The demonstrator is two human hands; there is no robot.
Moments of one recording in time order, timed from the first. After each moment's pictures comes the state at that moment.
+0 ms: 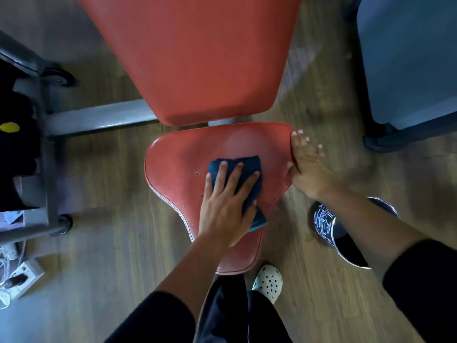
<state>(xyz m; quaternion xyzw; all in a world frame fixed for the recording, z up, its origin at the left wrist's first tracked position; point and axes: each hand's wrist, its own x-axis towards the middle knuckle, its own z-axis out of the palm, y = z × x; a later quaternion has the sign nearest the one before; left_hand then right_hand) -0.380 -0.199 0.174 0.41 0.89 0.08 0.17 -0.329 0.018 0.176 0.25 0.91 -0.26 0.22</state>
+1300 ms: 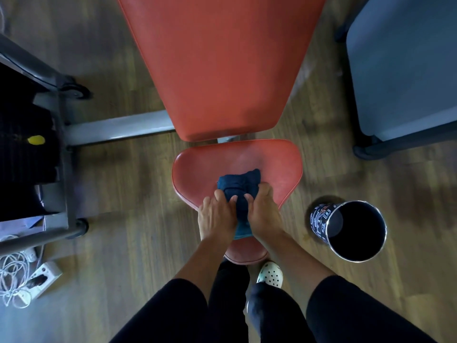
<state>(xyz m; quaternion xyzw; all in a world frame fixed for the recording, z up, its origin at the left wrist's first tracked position) -0.406 -0.217 0.231 0.16 0.94 0.09 0.28 -0.354 -0.128 0.242 0.42 0.80 -0.42 0.12</state>
